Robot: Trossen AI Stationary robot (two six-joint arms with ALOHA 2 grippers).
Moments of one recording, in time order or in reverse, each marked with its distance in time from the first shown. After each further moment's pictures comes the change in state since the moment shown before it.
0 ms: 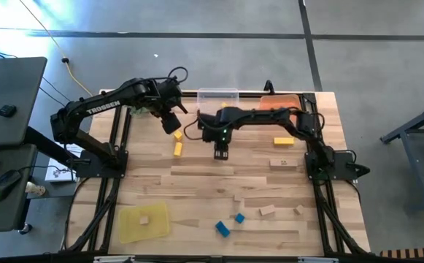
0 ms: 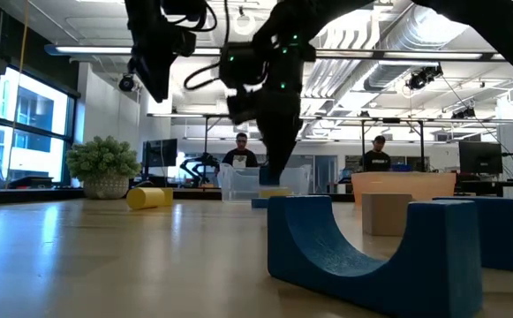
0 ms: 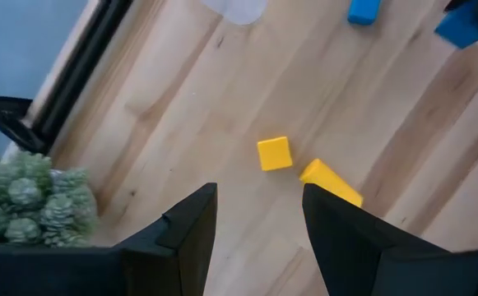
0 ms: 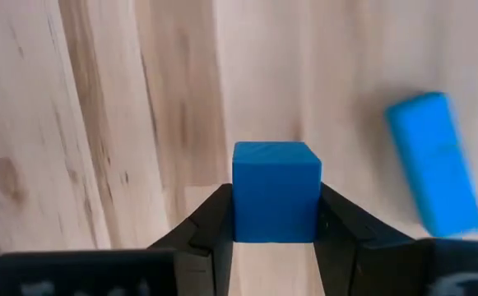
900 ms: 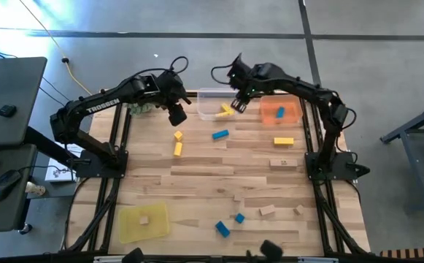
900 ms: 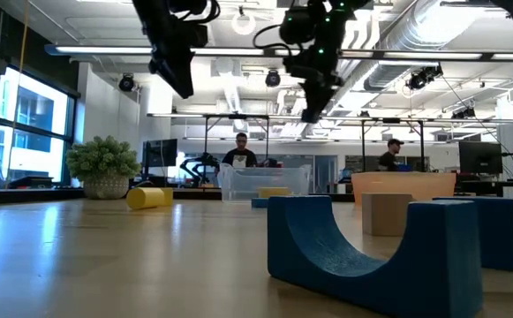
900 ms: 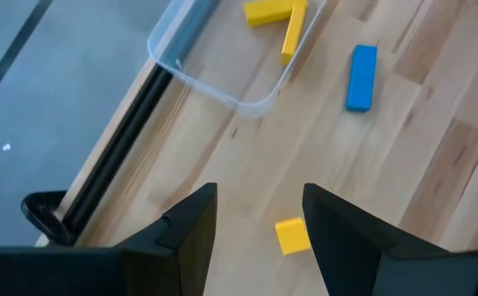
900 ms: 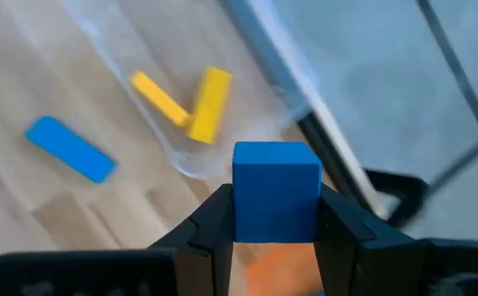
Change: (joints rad) left arm 0.041 0.000 0.000 0.232 0.003 0.131; right arm -0.314 -0.321 0.000 -0.080 0.378 0.086
